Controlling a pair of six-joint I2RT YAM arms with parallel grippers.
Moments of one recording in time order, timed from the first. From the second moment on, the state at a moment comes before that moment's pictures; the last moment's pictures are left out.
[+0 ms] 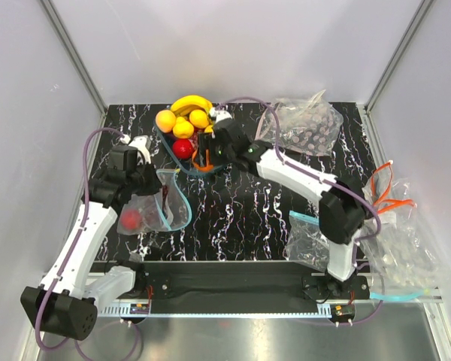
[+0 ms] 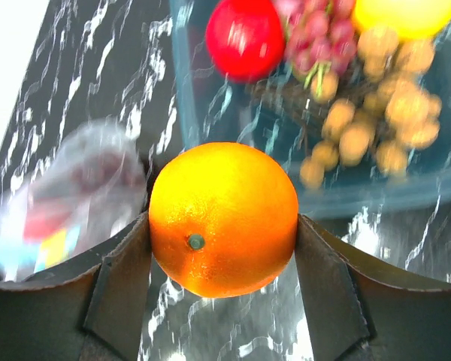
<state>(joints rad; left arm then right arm) -0.20 0.99 0.98 -0.77 0.10 -0.29 0.80 1.93 1.68 -0.32 0.05 0.49</state>
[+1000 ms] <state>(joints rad) -0.33 0.98 1.16 -0.89 0.15 -0.37 1.11 1.62 1.24 0.03 -0.02 0.44</state>
